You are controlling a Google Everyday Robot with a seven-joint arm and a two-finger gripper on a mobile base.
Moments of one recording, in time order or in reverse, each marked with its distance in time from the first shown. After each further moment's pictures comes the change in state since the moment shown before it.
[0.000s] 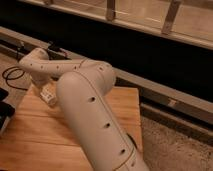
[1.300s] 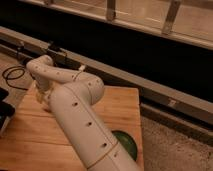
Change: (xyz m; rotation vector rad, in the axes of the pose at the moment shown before) arm 0.006 0.012 0.082 -0.163 0.130 -0.010
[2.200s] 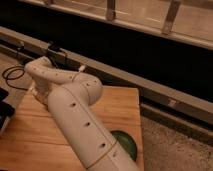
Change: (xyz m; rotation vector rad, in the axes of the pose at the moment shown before) arm 0.003 -0.002 -0.012 0.039 -0.013 -0.019
